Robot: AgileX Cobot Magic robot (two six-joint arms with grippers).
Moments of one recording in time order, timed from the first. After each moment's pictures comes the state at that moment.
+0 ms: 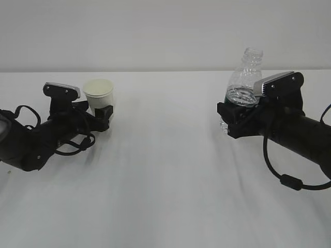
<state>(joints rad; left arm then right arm) -0.24 2.34 -1.03 0.15 -1.00 -0.12 0.18 1.94 -0.67 -0.37 -0.97 0.12</state>
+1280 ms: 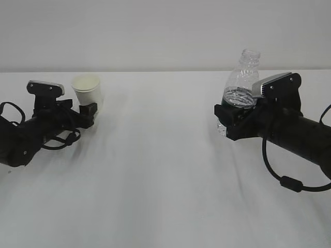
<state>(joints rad) -0.15 2.34 -1.05 0.18 -0.96 -0.12 0.18 1.94 -0.67 -0.42 -0.97 0.15</state>
